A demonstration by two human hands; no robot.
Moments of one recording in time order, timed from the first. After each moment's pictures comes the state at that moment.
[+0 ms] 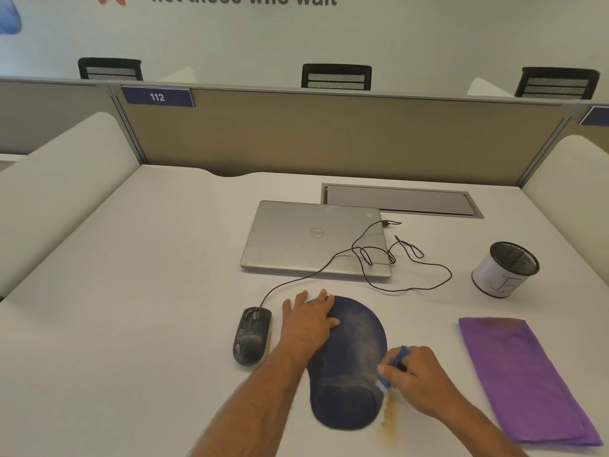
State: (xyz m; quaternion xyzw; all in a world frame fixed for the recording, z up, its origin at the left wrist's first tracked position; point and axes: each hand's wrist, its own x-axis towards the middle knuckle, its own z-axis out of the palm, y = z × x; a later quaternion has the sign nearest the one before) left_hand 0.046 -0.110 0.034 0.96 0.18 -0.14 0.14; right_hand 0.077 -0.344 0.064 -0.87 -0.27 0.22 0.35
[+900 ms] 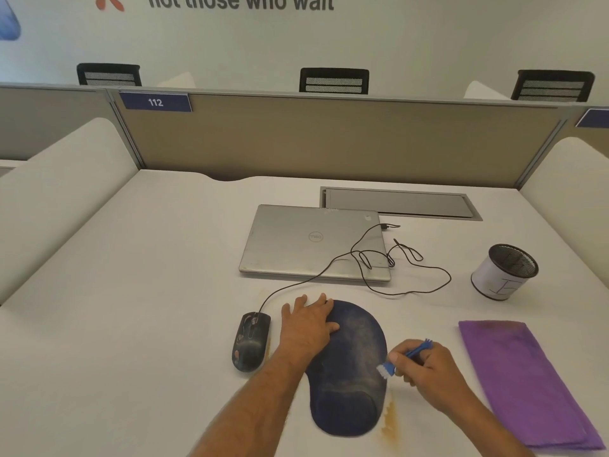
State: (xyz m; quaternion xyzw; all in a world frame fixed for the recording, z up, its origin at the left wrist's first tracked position) left_hand 0.044 -0.110 0.036 0.97 0.17 -0.12 0.15; right_hand 0.083 -0.350 0.080 -0.83 -0.19 0.22 0.47
